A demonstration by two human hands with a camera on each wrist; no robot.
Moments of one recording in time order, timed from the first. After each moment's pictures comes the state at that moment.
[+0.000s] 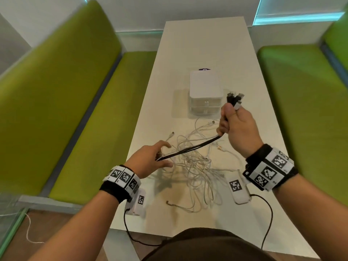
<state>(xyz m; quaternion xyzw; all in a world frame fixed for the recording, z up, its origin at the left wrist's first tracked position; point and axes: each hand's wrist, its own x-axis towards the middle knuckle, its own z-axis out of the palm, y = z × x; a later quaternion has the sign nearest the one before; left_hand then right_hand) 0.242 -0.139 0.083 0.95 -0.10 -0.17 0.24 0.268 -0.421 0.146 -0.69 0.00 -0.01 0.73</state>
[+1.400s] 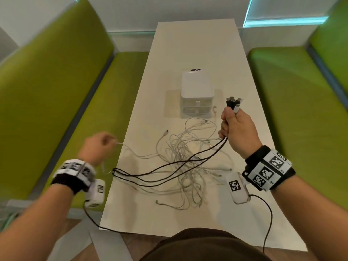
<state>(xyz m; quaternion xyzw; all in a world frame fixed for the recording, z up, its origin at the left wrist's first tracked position) 0.256 -0.045 0.105 0.97 0.11 -0.05 0.22 0.262 -0.444 0.138 -0.73 0.07 -0.02 0.68</state>
